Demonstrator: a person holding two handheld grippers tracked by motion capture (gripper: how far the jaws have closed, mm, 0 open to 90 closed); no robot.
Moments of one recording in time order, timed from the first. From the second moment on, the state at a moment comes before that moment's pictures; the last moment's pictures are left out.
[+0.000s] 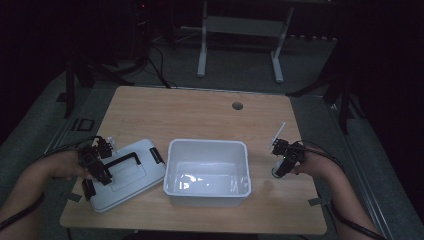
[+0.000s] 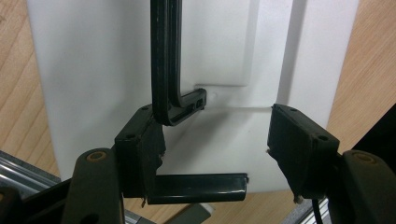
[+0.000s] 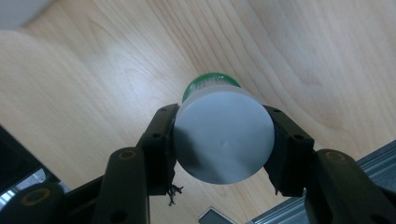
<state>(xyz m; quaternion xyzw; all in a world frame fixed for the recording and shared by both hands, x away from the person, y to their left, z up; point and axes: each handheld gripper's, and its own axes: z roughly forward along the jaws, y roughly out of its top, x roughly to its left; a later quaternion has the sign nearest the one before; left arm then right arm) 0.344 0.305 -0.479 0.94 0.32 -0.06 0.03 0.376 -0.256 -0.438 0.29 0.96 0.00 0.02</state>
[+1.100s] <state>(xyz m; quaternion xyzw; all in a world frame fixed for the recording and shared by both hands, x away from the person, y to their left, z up) 0.340 0.302 -0.475 0.95 0.32 -0.05 0.02 0.331 -0.186 -0.336 0.16 0.99 0.01 0.06</state>
